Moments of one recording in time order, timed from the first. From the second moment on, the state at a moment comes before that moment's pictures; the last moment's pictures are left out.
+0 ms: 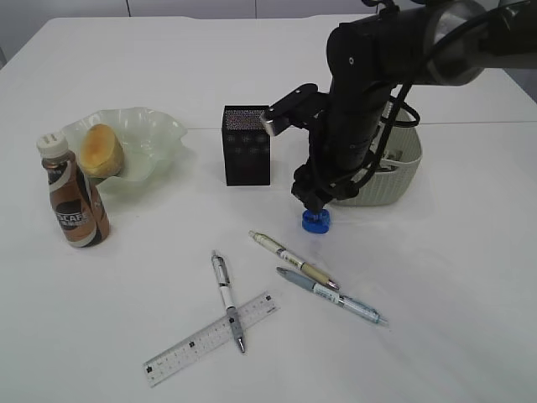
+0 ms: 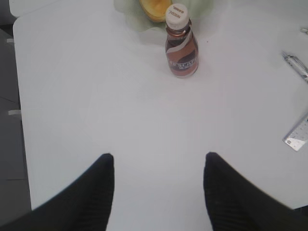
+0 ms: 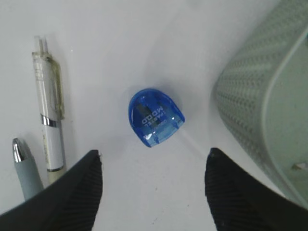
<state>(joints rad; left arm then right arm) -0.19 0.89 -1.13 0.12 1.20 0.08 0.42 2.14 -1.71 -0.05 0.95 -0.33</state>
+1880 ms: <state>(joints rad) -0.19 0.89 -1.13 0.12 1.20 0.08 0.42 2.26 -1.71 -0.08 0.81 -0.38</state>
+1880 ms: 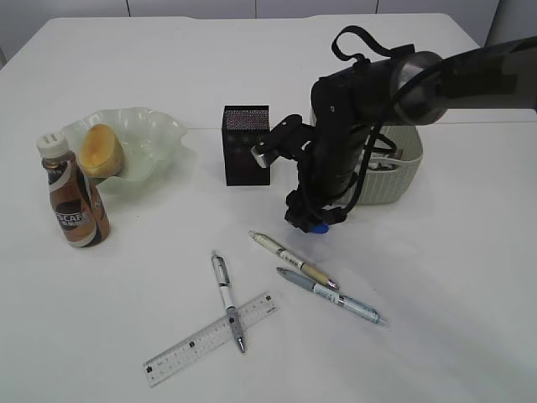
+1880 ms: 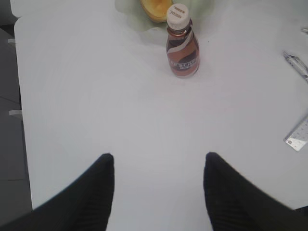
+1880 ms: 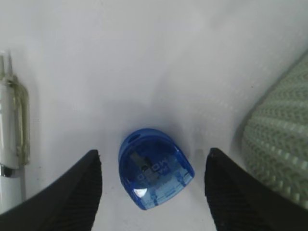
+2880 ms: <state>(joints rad) -0.19 0.89 -1.13 0.13 1.20 0.08 0.42 2.27 -1.99 -0.08 1.20 -0.03</state>
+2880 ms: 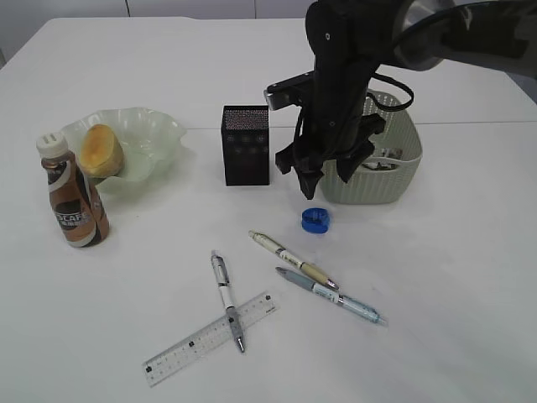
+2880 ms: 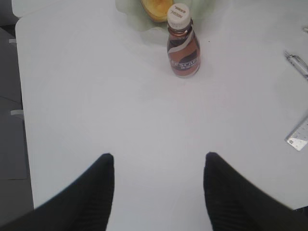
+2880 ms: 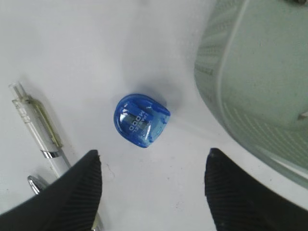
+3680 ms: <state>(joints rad) -0.19 0.89 -1.13 0.14 1.20 0.08 0.46 2.22 -1.96 -0.06 1.22 0.27</state>
